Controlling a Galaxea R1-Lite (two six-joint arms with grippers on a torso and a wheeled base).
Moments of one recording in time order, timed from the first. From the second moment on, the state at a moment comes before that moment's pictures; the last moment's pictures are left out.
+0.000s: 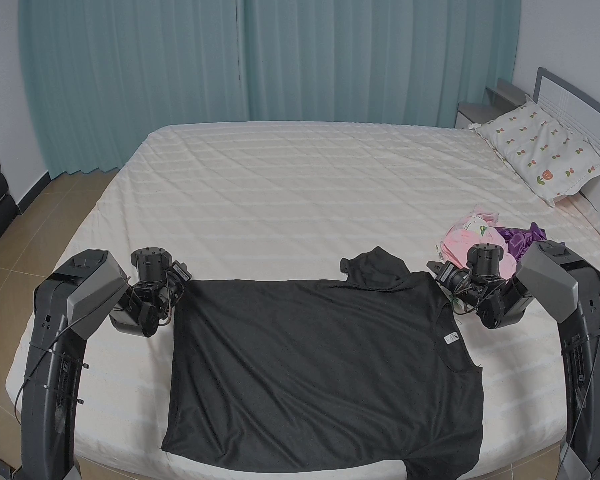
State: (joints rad) left arm -0.05 2.70 -1.46 -0.87 0.16 -0.74; right arm 0.06 2.66 -1.38 -0.89 0.03 0.63
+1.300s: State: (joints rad) left arm -0.16 2.36 -0.15 -1.55 0.04 -0.81; right arm 0.03 2.18 -0.30 -1.32 0.06 0.83
